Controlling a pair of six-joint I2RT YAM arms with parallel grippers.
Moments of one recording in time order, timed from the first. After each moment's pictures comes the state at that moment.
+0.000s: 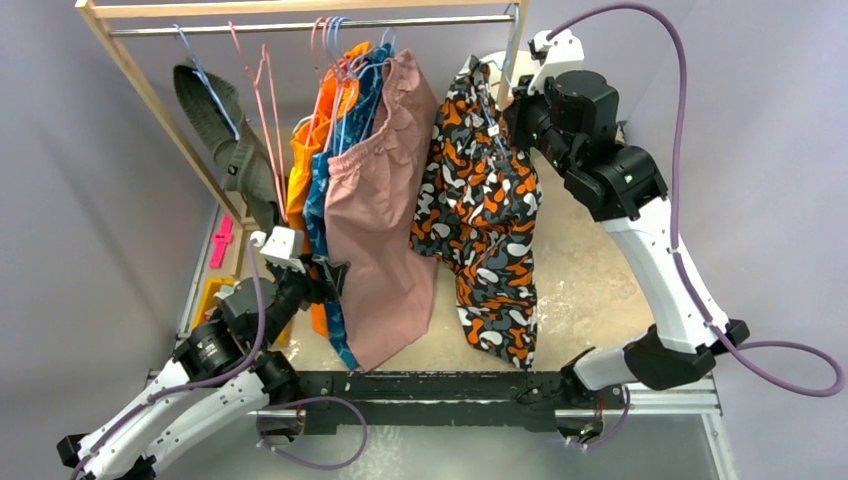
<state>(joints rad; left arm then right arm) -0.85 0.38 0.66 -0.48 -0.45 -0.34 0.58 1.42 1.96 -0.76 0.32 0.16</state>
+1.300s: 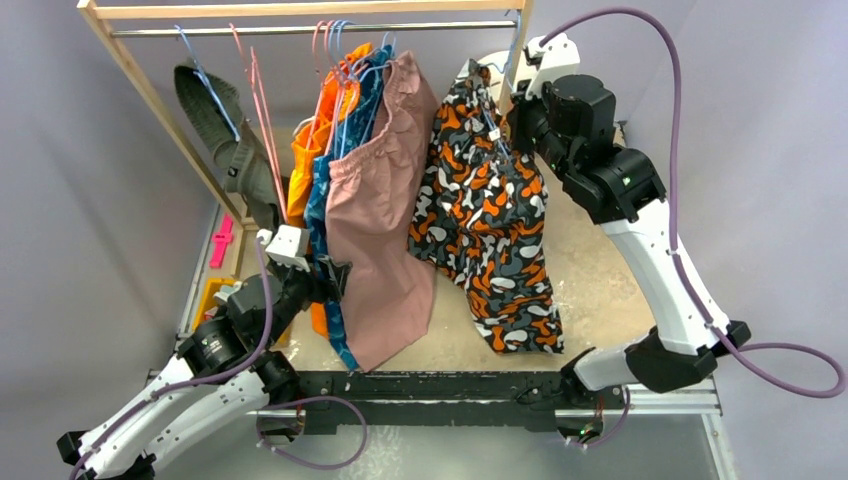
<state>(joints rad) -0.85 0.41 0.66 -0.49 -0.46 -0.34 0.58 1.40 1.93 -0.78 0.35 0.10</state>
